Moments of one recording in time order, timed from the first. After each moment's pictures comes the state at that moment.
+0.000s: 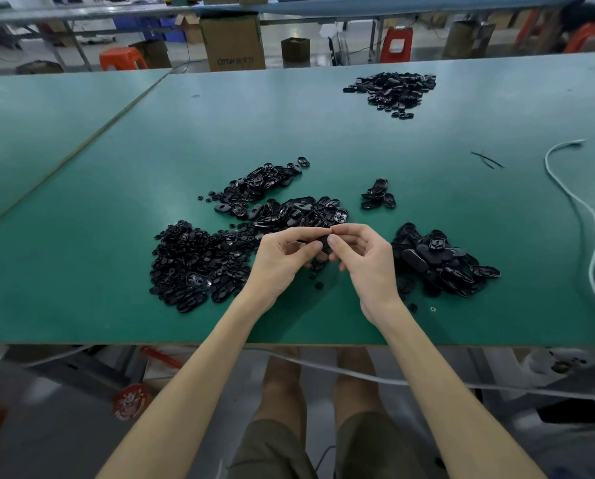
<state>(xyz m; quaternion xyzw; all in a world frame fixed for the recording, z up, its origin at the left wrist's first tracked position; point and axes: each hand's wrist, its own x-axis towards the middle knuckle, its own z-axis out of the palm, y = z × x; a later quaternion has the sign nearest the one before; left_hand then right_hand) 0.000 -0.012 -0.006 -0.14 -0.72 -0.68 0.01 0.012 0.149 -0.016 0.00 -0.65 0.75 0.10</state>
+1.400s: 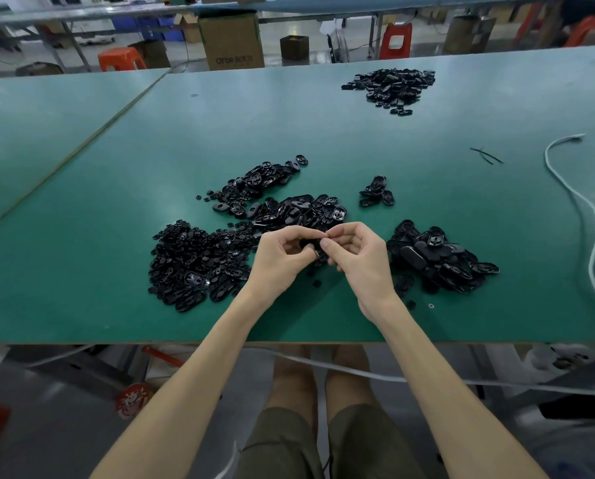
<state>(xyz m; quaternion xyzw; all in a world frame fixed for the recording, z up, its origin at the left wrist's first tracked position) 0.001 -0.009 -0.004 -0.11 -0.77 -0.62 0.05 0.015 0.148 -0.012 0.00 -0.67 0.74 0.08</state>
